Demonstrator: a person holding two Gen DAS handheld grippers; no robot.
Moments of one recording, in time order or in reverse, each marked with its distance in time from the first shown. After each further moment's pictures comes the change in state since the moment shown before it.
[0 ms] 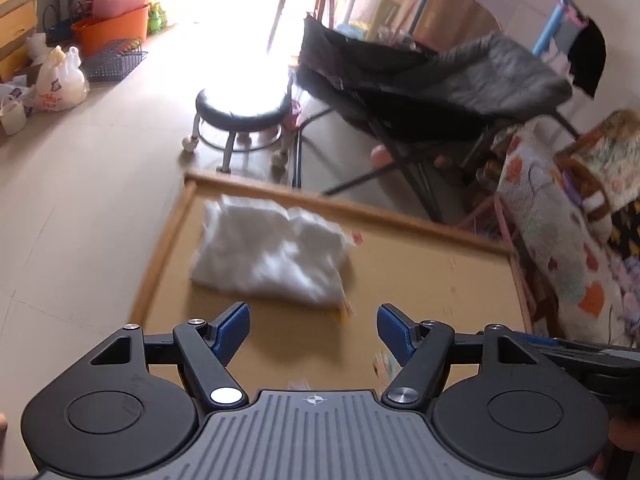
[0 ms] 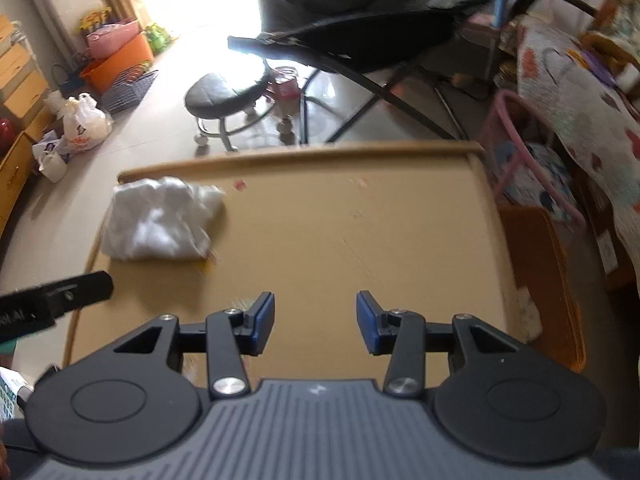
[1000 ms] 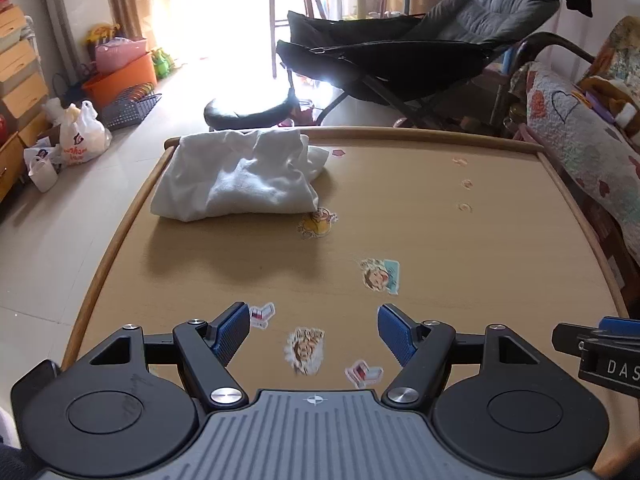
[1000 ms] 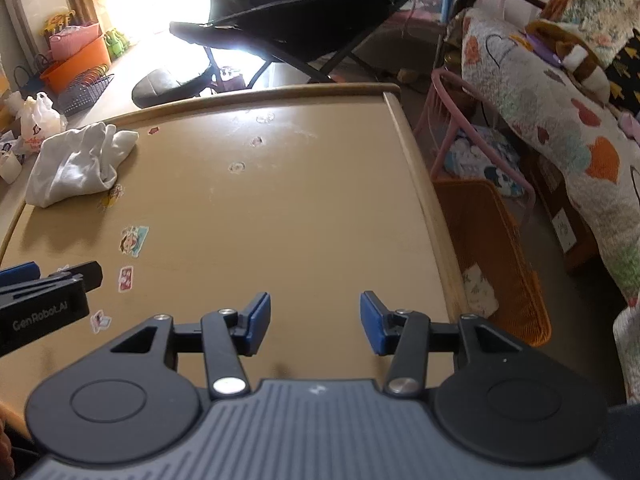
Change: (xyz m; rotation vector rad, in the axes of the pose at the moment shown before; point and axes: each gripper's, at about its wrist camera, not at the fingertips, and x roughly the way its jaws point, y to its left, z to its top) left arm 0.055 -0.055 -0.086 0.192 -0.054 0.206; right arm 0.024 -0.043 -0.072 0.003 -0.074 -0.134
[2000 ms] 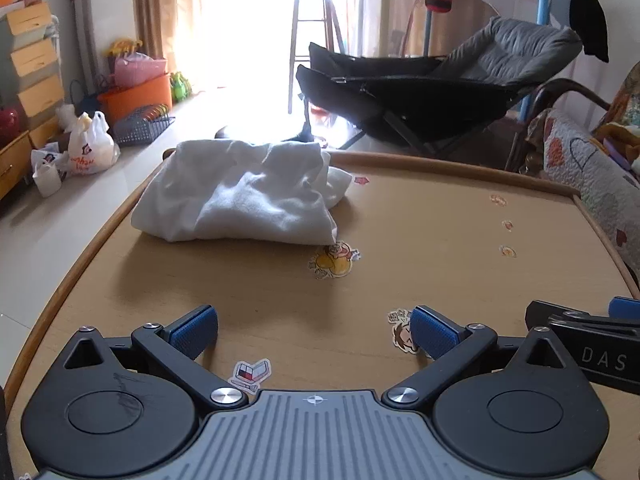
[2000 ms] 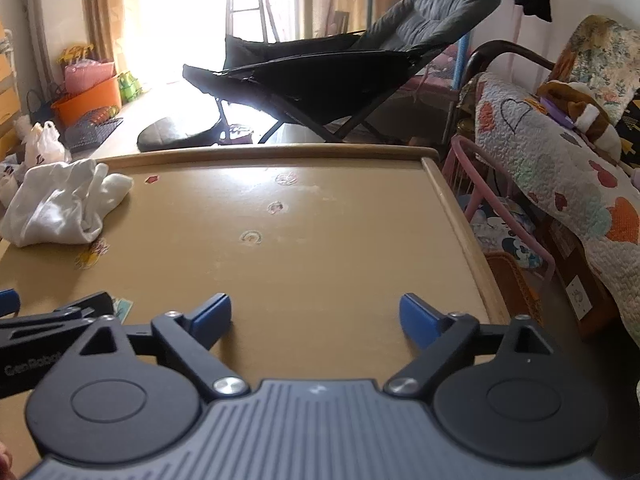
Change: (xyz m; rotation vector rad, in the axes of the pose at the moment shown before) left arm 0.068 0.014 0.000 -0.073 -0.153 0.006; right arm 0.045 0.017 0.014 -0.044 -0.222 -0.010
